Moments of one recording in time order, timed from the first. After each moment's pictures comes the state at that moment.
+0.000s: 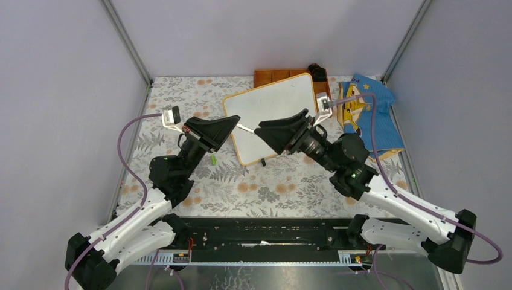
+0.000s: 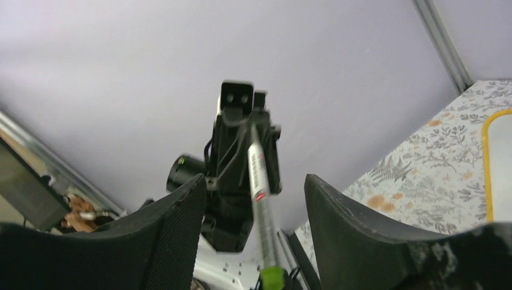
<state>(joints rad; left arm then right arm) -0.65 0.83 0.59 0.93 0.14 -1.16 0.97 0.96 0.90 0.43 -0.08 0.73</state>
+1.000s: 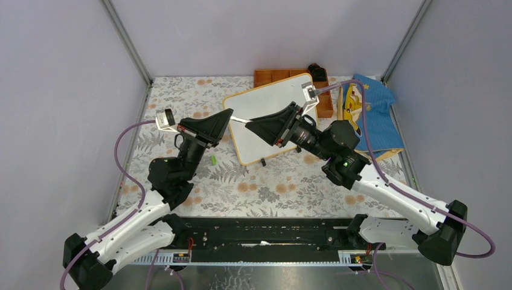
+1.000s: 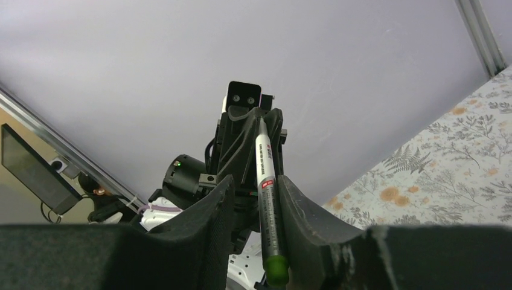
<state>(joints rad) -0.71 0.80 0.59 0.89 -0.11 -1.17 0.89 1.11 1.02 0.45 -0.24 0.81</state>
